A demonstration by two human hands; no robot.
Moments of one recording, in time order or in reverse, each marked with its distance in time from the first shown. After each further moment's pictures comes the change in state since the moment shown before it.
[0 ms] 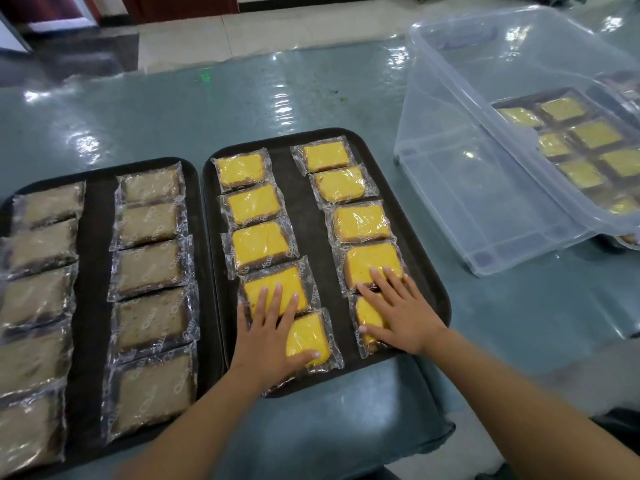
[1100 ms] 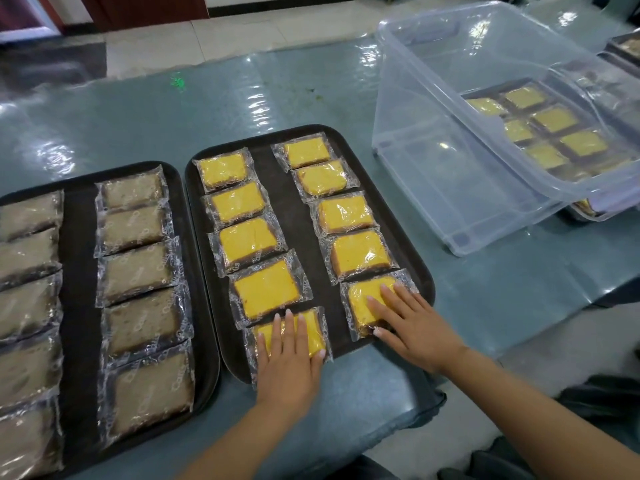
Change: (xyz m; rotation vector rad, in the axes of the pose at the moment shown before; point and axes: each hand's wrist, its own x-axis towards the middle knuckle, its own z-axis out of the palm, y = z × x) left_hand -0.049 0.059 -0.002 -0.134 -0.049 -0.073; right_hand -0.066 -0.015 0.017 0.097 0.033 0.063
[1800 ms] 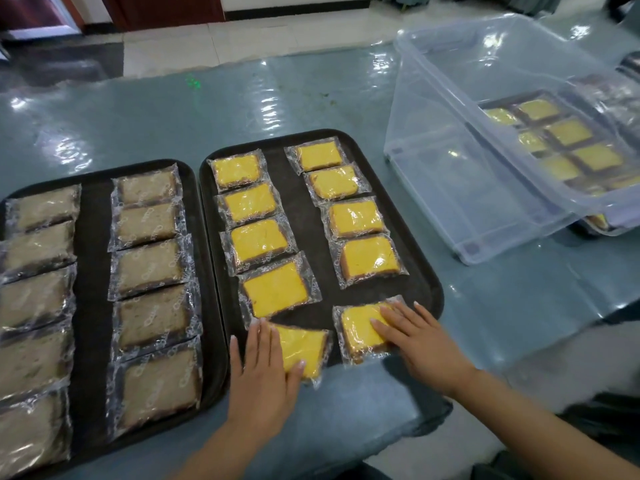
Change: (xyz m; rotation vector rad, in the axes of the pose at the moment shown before) left_hand -0.020 -0.047 0.006 0.032 0.225 0.000; right_hand -0.008 -0.011 0.002 -0.057 0.120 -0.070
